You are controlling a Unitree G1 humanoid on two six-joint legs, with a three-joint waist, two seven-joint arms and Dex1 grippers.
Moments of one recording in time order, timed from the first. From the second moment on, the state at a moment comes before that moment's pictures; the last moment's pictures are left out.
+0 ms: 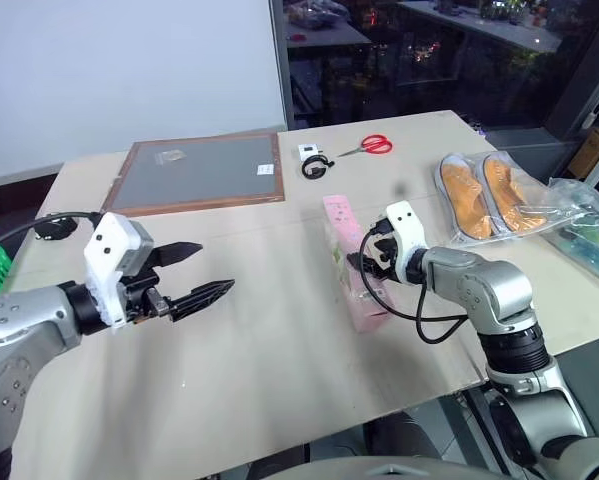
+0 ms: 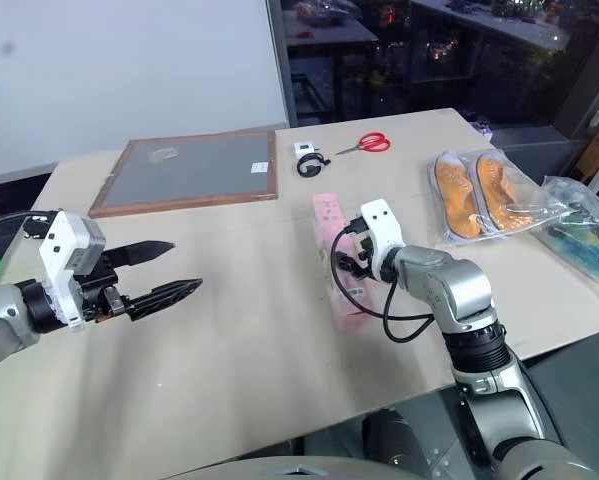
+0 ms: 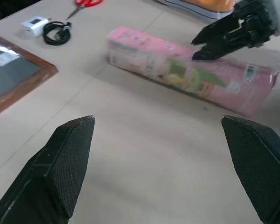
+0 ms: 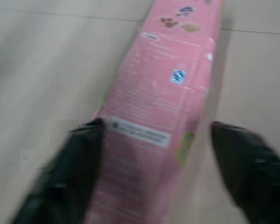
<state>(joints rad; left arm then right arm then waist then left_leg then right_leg) 0.15 0.92 0.55 -0.56 -0.73 0.78 -0.88 -0.53 -0.23 0.15 -0.20 0.39 1.15 0.31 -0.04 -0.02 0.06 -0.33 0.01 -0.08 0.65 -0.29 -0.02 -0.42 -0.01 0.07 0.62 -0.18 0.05</state>
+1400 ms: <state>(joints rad) 0.24 0.91 0.61 -0.61 -0.73 0.78 -0.84 -0.61 -0.14 0.21 -0.12 0.35 1.43 0.30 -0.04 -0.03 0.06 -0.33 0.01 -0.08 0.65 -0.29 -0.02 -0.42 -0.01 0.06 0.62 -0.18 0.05</state>
